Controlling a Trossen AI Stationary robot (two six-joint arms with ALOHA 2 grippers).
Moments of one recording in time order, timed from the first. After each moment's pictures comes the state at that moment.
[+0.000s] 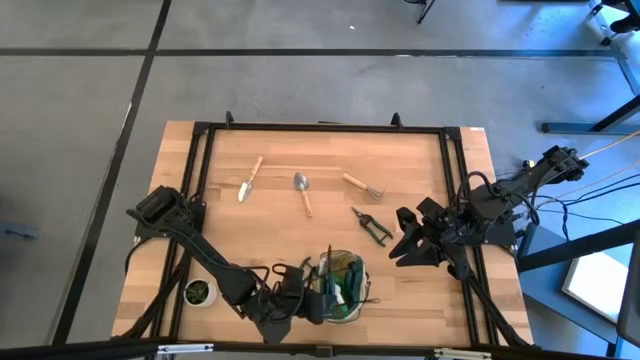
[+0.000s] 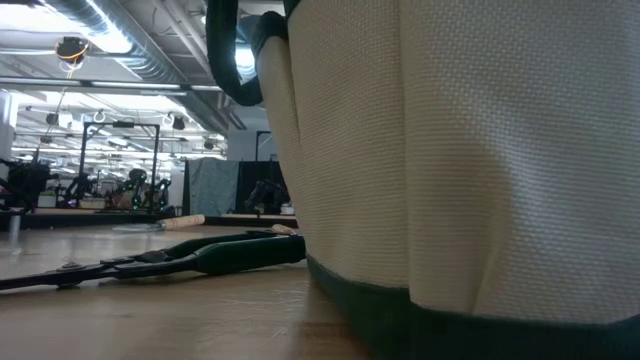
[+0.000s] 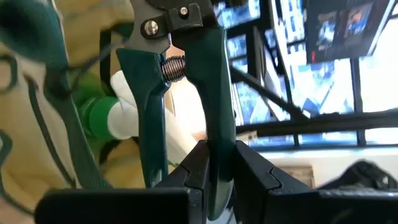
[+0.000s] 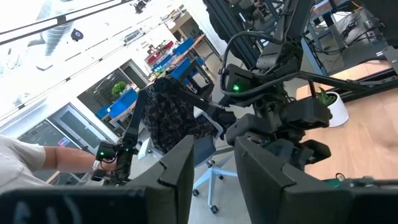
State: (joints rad) left arm -0.70 1.90 1.39 0.00 -0.84 -1.71; right arm 0.54 1.01 0.98 0.02 -0.01 0.68
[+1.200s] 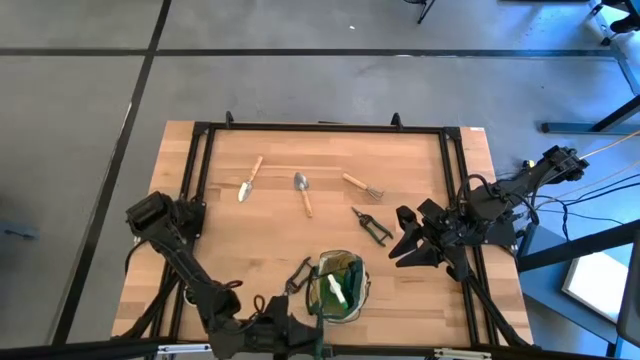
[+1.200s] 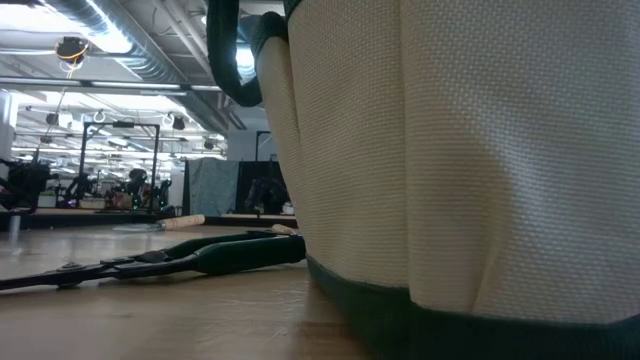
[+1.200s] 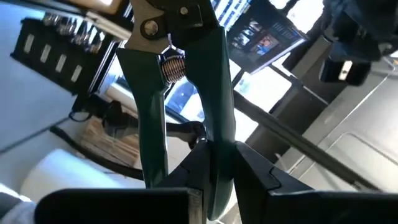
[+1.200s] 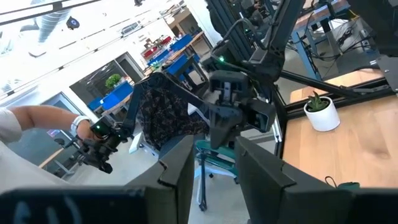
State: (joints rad) left arm -0.87 1.90 1.33 0.59 -0.90 -2.20; right arm 0.54 1.01 0.98 0.00 -0.01 0.61
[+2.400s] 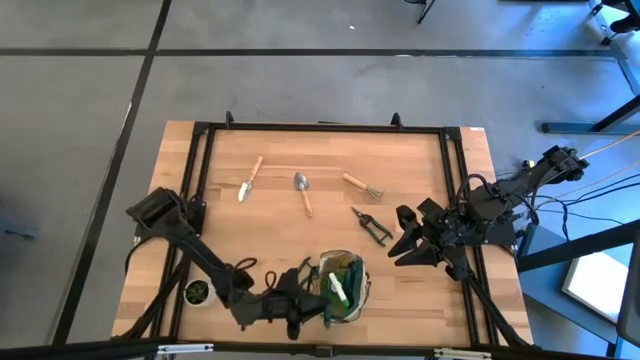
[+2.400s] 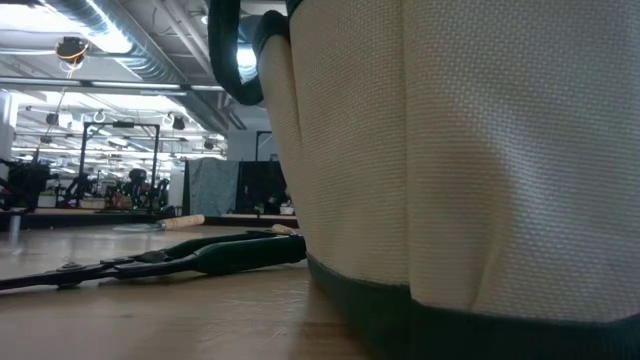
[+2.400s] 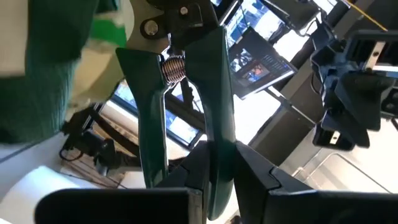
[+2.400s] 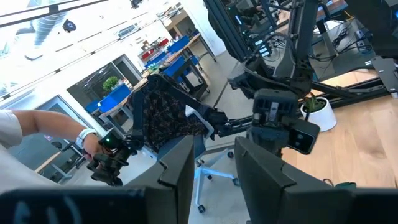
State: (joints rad) left arm -0.75 1.90 1.10 0.81 -0.84 -2.23; right arm 0.54 1.01 0.98 0.00 0.01 0.62
